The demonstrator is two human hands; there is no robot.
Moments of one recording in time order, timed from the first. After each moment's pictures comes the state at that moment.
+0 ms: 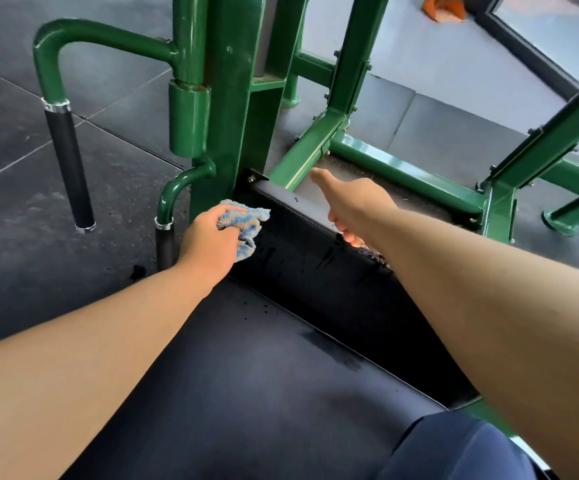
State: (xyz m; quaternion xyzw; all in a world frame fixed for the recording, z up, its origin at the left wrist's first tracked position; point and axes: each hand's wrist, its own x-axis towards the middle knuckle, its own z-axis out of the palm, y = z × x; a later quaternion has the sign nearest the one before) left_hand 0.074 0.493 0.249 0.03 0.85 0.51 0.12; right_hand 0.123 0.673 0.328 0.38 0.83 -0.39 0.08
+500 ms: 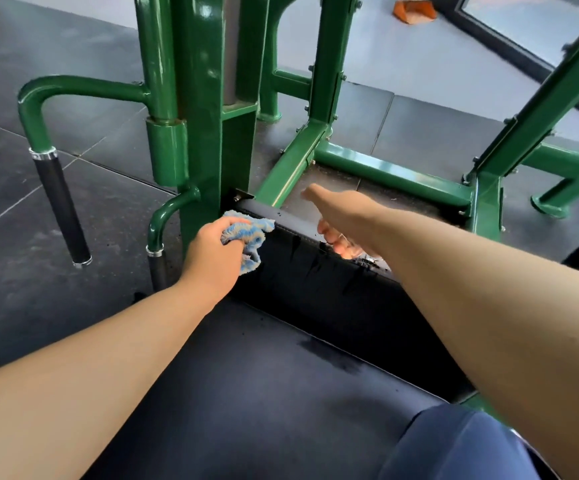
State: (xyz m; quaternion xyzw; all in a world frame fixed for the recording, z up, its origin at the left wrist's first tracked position) left_hand 0.083 0.512 0.271 0.08 0.85 0.51 0.13; right_hand 0.137 0.690 0.342 0.35 0.78 -0.49 0.15
